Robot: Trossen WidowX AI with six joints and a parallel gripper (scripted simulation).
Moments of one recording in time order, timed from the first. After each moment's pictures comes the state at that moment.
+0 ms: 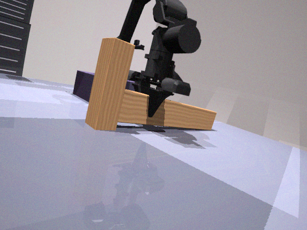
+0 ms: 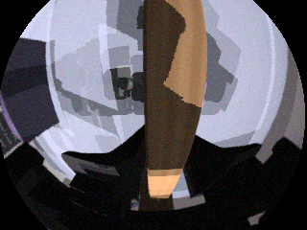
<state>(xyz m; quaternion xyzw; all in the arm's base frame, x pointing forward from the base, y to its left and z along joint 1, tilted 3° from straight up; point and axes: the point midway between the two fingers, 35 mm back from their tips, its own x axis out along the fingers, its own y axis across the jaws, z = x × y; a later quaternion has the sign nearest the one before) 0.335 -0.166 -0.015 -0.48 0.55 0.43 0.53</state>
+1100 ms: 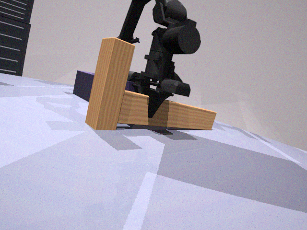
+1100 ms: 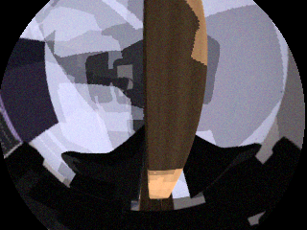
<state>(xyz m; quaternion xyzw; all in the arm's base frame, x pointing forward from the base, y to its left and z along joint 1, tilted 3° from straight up) 0.335 -0.166 -0.019 -0.48 0.55 0.44 0.53</state>
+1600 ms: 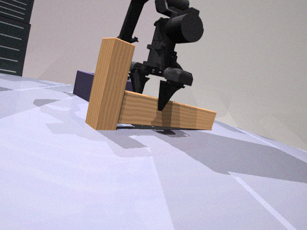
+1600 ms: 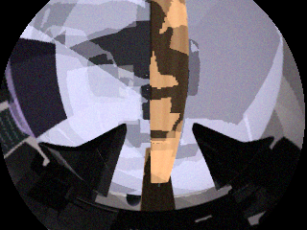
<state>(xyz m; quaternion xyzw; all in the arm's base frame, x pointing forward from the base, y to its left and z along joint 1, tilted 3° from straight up) 0.332 -0.163 0.006 -0.48 0.55 0.44 0.53</state>
